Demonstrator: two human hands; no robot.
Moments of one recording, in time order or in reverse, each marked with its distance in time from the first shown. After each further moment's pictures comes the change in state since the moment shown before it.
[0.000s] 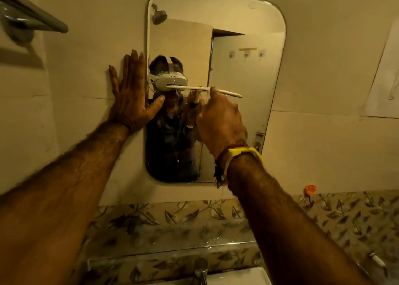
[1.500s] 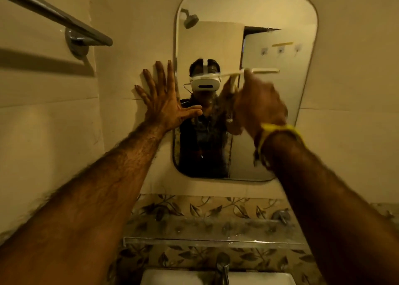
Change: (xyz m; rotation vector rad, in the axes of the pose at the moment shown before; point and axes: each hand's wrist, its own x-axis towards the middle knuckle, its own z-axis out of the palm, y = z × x) left_hand -0.003 0.046 -0.021 0.091 -0.343 -0.320; right_hand 0.035 0.033 -0.016 -0.148 0.057 -0.189
